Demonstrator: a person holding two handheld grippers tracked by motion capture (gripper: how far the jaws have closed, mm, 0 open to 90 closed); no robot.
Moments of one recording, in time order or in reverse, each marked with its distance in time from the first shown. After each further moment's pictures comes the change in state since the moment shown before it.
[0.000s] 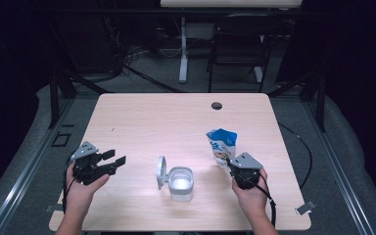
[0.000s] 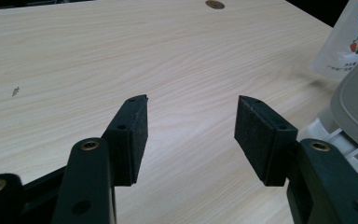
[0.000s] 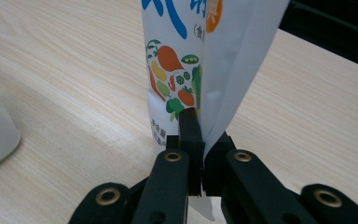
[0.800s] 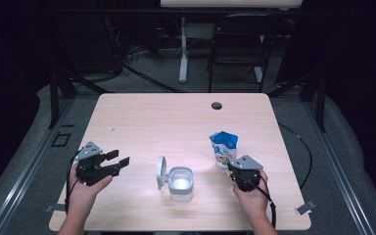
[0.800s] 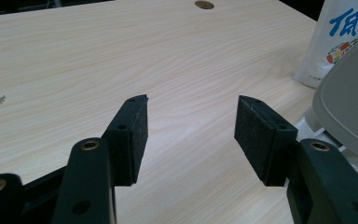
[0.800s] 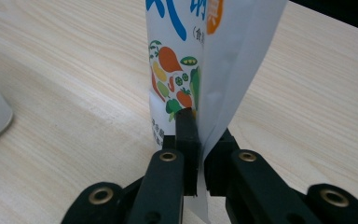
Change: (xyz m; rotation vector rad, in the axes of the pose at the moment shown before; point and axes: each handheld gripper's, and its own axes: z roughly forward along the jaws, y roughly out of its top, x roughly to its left) left arm -0.011 0.004 0.002 -0.003 -0.019 0.031; right arm -0.002 -0.015 0.007 0.063 0.017 0.035
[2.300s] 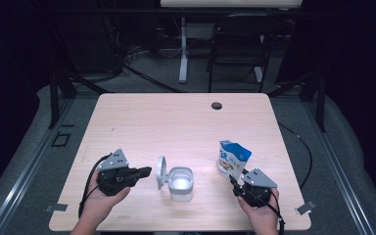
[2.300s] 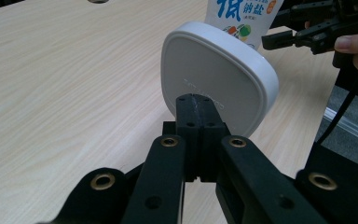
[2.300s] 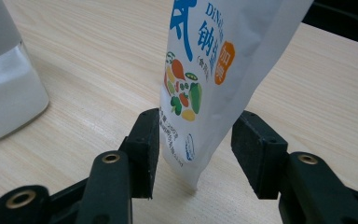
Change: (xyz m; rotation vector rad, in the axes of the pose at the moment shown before) left arm -0.072 0.019 0.005 0.082 -0.260 0.191; right arm 0.006 -0.023 -0.041 -0.081 -0.011 0.027
